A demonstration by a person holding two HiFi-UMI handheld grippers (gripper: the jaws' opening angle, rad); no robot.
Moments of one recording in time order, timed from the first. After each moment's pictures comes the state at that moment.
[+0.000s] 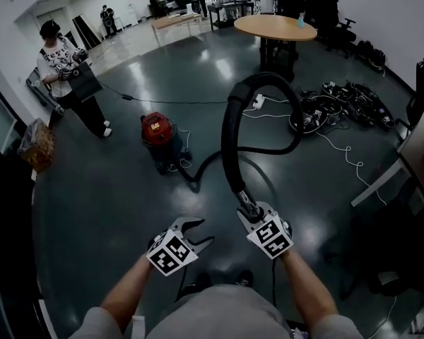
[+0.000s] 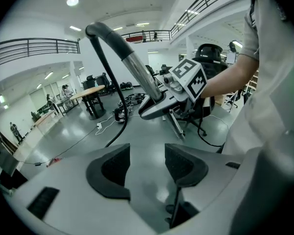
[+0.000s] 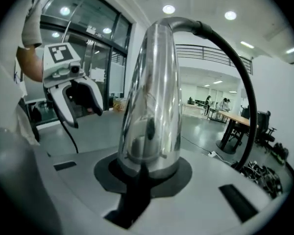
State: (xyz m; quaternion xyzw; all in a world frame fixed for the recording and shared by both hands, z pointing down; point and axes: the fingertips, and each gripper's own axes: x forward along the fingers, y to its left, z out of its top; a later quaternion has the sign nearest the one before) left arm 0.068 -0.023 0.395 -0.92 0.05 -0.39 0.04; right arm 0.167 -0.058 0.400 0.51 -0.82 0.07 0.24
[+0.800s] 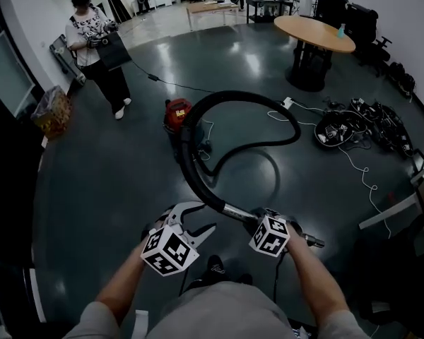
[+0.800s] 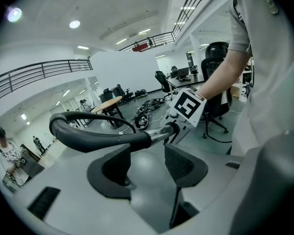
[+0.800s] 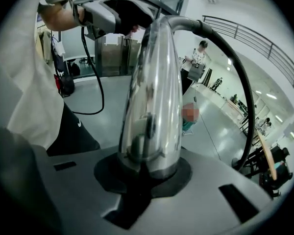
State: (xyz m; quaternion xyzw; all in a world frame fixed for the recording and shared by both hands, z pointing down) left arm 0.030 -0.104 0.325 -0.92 0.14 -0.35 0.12; right arm 0.110 -0.103 0.463 0.28 -0.83 0.02 0.48
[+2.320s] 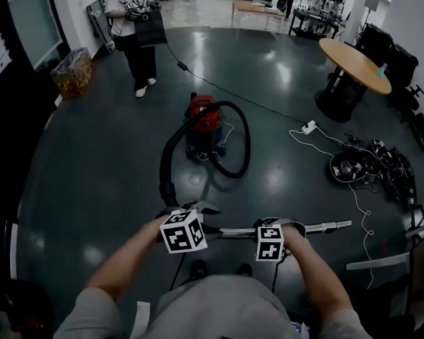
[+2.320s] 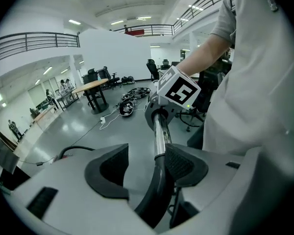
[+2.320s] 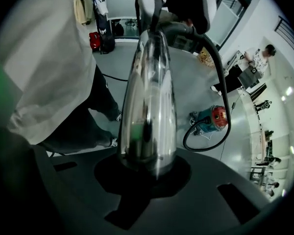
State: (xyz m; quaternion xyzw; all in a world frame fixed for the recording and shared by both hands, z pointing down) left arm 0.034 -0.169 0.406 -0.91 0.04 -0.41 0.03; right arm 0.122 -0.150 0.505 0.02 -0.76 -0.08 0.65
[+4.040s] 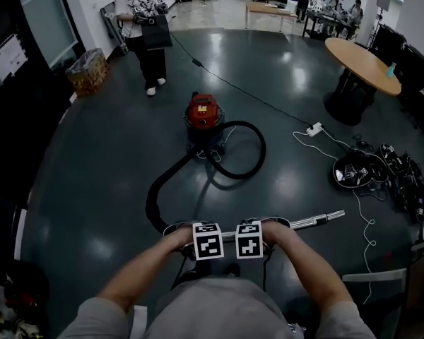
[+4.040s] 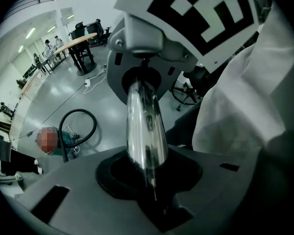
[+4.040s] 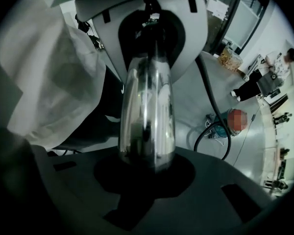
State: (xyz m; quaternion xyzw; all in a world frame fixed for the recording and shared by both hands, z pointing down) left arm 0.166 -0.097 0.500 -0.80 0.00 -0.60 -0.07; right arm 0.209 -0.116 0.507 -0.09 -0.76 -0.08 0.64
